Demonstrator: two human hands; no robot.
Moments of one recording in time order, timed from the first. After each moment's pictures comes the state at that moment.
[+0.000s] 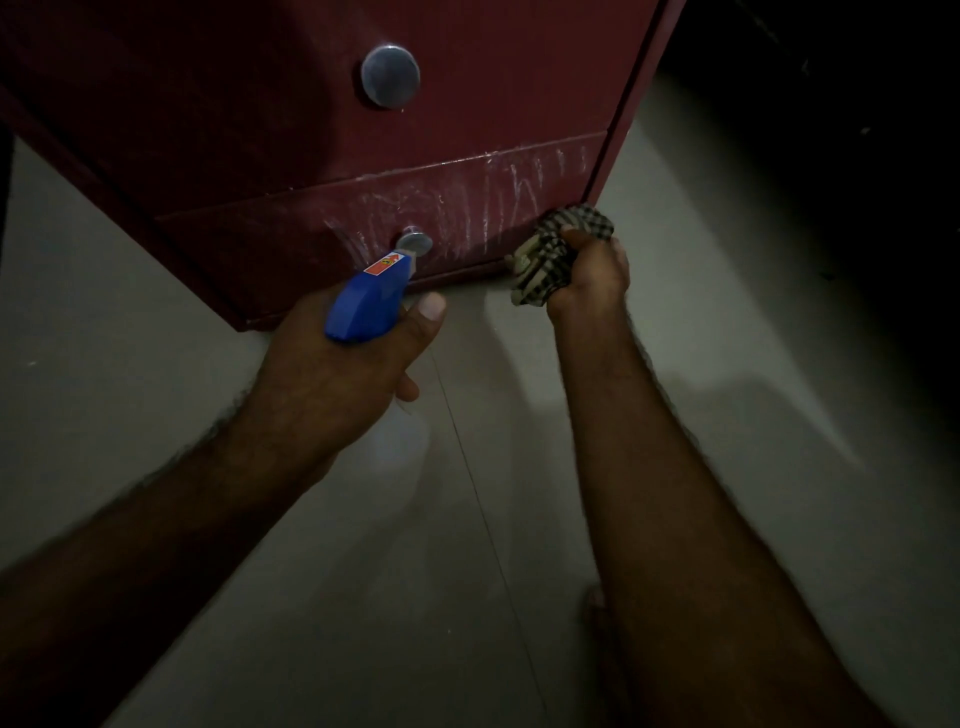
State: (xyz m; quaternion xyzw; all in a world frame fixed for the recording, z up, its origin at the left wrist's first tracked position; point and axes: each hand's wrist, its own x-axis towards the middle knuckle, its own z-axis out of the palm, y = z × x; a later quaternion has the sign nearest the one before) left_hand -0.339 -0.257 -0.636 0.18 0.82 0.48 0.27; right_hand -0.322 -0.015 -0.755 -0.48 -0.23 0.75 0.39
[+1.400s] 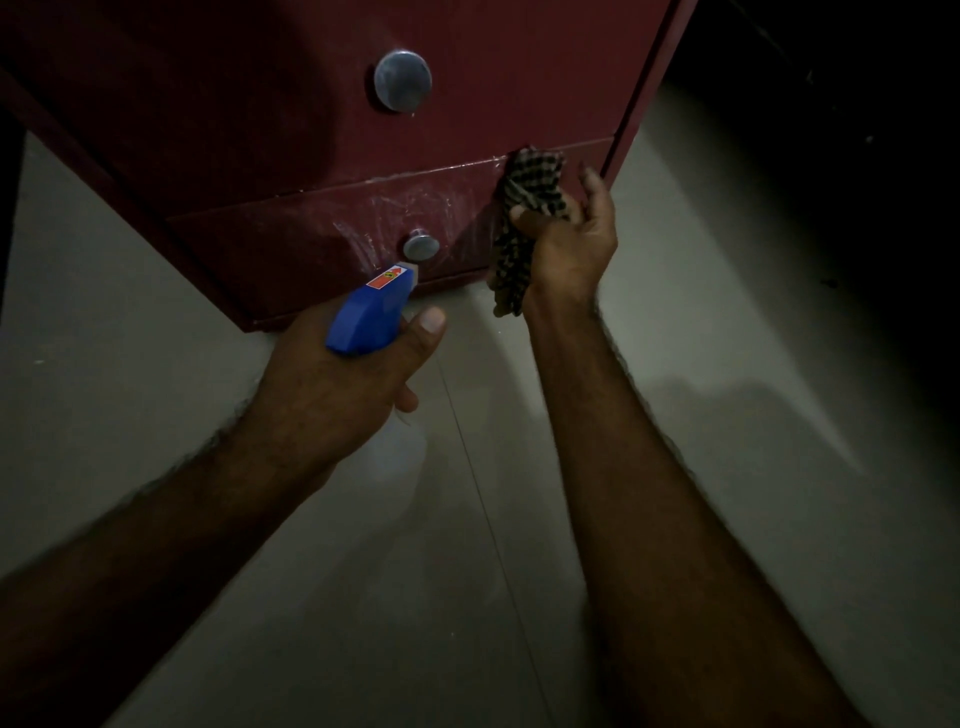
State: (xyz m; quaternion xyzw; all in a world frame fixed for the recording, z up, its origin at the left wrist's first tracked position) left_hand -0.337 -0.265 -0.633 0.18 0.83 0.45 0.27; right_hand -0.342 -0.045 -0.725 -0.38 -0.38 0.72 0.44
